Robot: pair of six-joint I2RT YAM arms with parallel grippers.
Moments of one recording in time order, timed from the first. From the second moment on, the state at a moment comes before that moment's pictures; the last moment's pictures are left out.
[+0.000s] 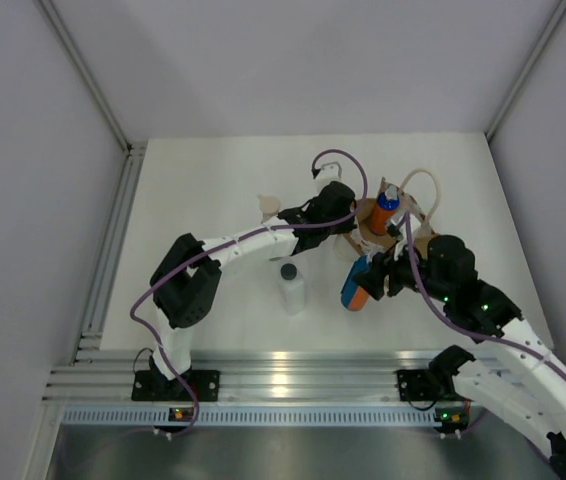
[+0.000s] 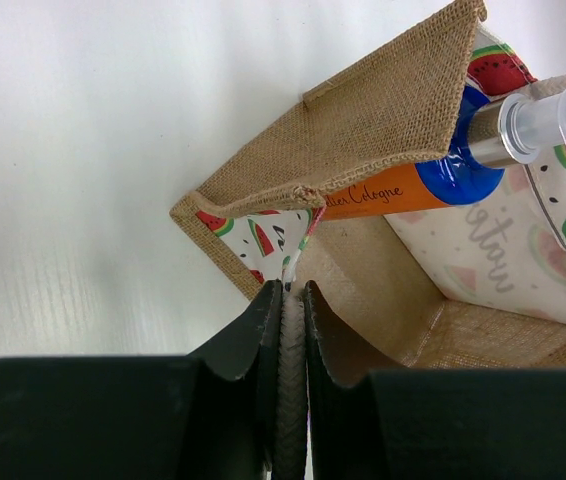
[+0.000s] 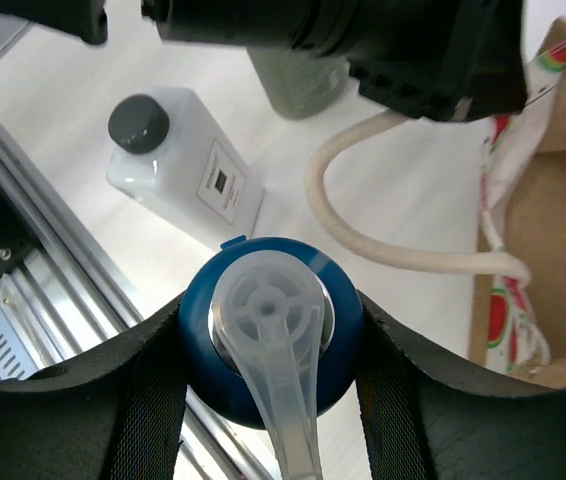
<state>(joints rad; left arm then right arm) -0.89 1.96 1.54 -0.15 -0.31 -0.79 0.56 0.67 0.76 -0.46 -0.29 0.13</state>
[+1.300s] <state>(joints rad) -0.88 1.96 1.54 -0.16 -0.30 -0.79 1.10 0.87 0.37 0.15 0.30 0.06</state>
